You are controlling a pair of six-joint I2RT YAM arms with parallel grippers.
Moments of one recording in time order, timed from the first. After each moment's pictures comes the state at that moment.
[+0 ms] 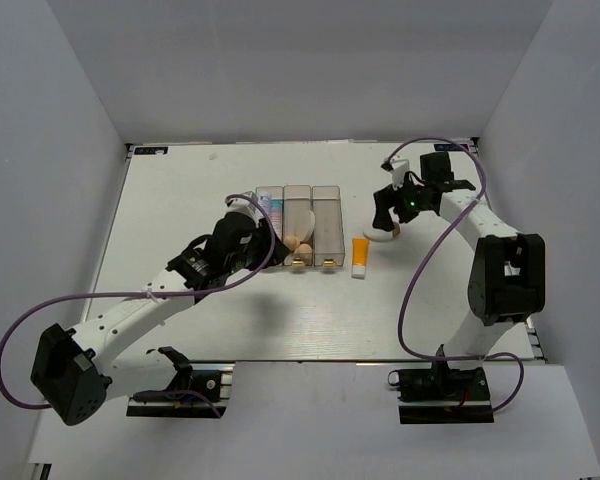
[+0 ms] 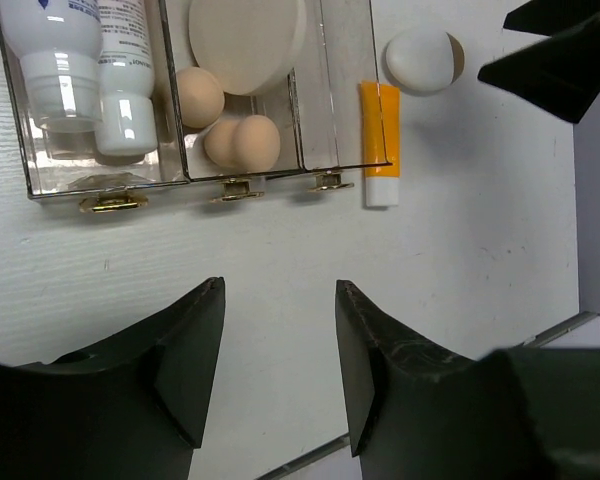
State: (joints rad) left arm -0.71 1.13 0.86 -0.31 -0.12 -0.74; right arm 0.14 1.71 1.26 -0.48 -0.50 -0.36
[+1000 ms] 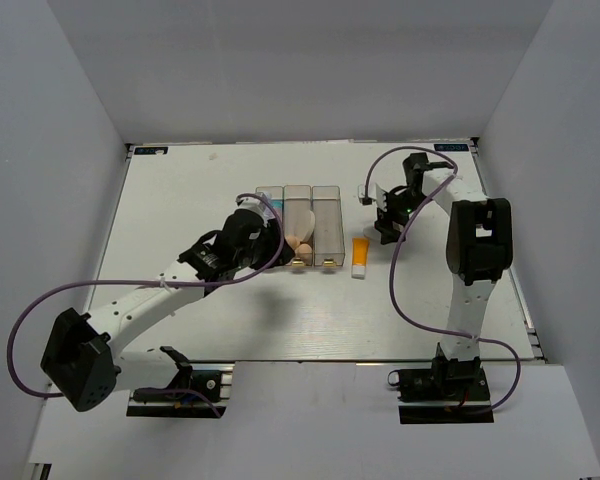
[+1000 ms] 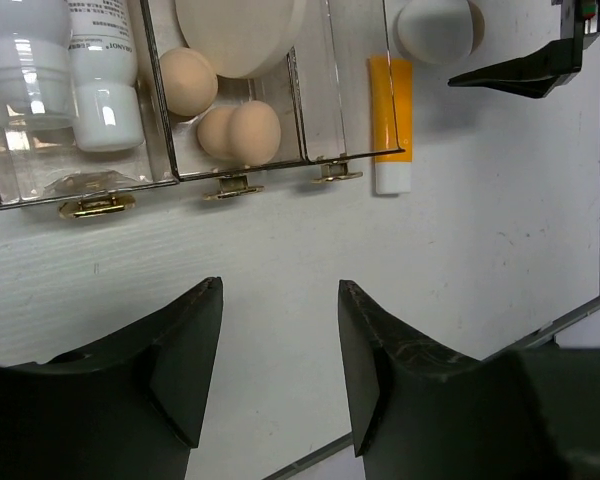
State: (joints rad) left arm -0.71 1.21 0.87 -0.29 -0.07 -0.72; right arm 0.13 2.08 1.60 -0.95 -0.62 -1.43
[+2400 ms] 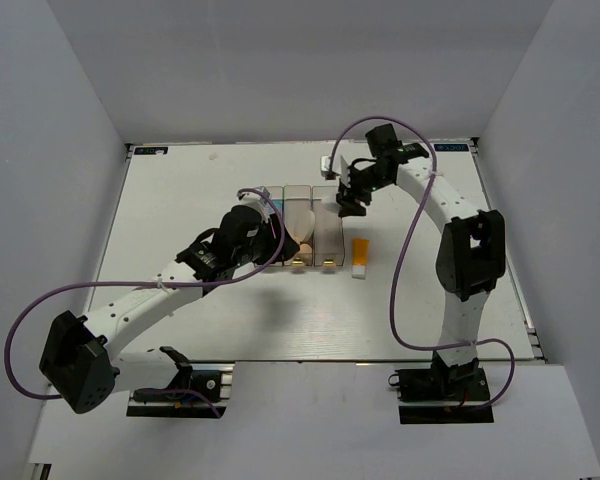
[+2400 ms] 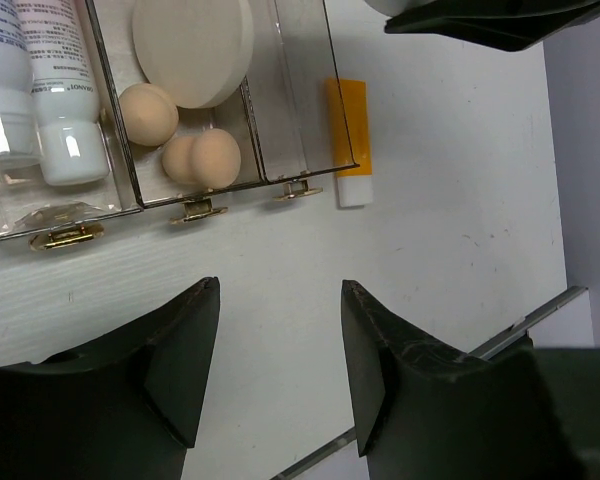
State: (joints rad) left arm -0.71 1.21 0.89 -0.24 -0.04 -0.70; right arm 0.33 1.96 1.73 -0.88 -0.70 -1.16
